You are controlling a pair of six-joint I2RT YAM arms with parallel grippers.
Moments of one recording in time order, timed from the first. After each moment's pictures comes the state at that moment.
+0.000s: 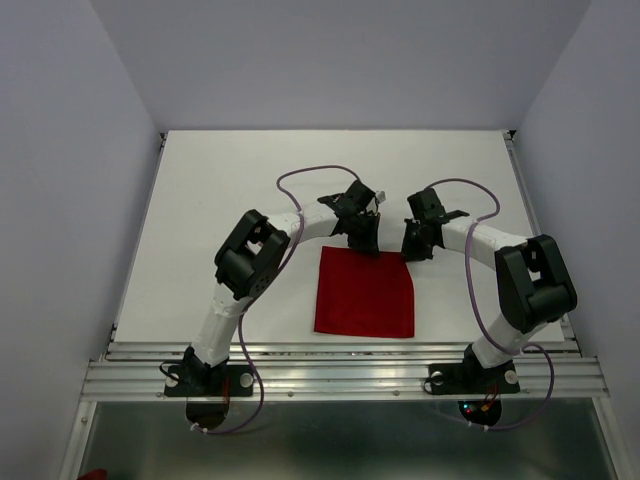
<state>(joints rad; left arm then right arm) -0.77 2.21 1.62 -0.39 0.34 -0.55 0.33 1.65 0.95 -0.44 0.03 0.53</state>
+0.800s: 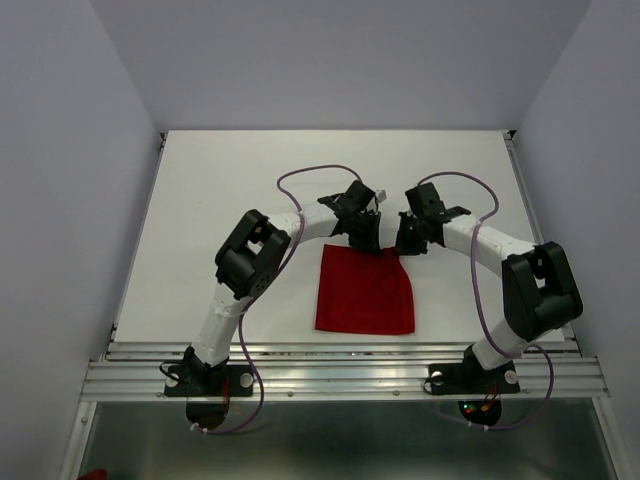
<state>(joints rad) -0.77 2.22 1.62 -0.35 0.35 -0.55 0.36 1.60 0.99 -0.45 -0.09 0.54</state>
